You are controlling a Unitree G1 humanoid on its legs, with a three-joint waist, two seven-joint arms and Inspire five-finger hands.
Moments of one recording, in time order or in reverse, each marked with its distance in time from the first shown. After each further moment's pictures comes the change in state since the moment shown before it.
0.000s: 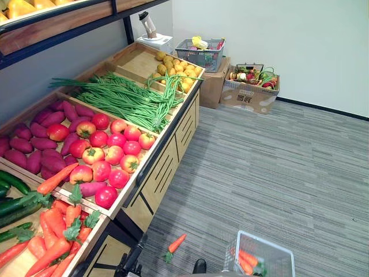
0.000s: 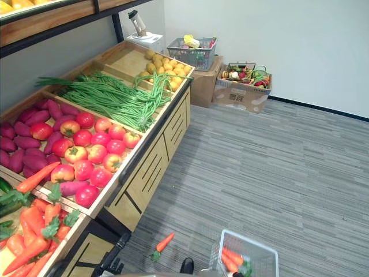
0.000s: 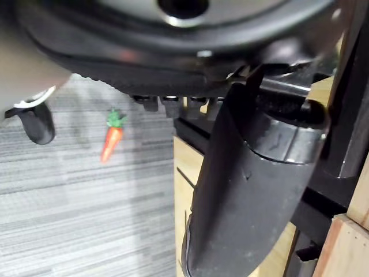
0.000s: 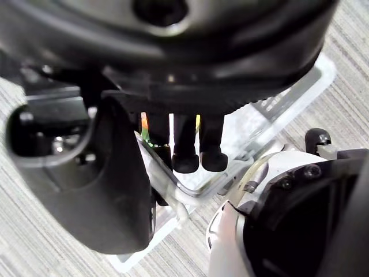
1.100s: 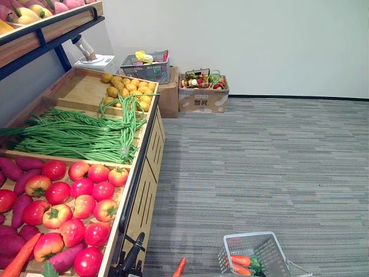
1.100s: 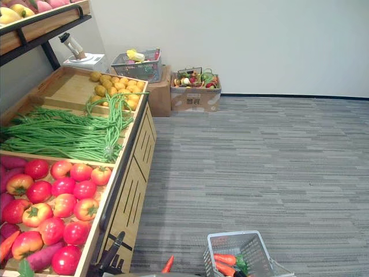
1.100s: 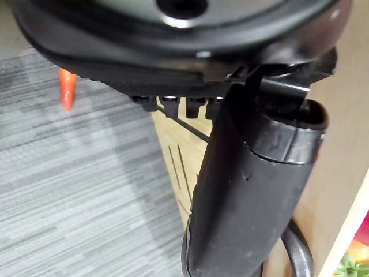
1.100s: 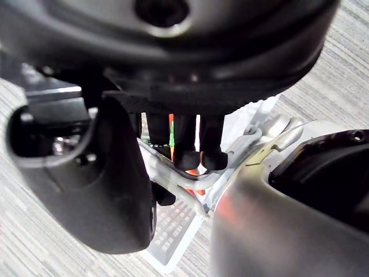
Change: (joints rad) left arm 0.001 -0.054 0.031 0.047 -0.038 -0.101 -0.079; right arm 0.054 -0.020 0.093 -0.067 -0.081 -0.040 0.009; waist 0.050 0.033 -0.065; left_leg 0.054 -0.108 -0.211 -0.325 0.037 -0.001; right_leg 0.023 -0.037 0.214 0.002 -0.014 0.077
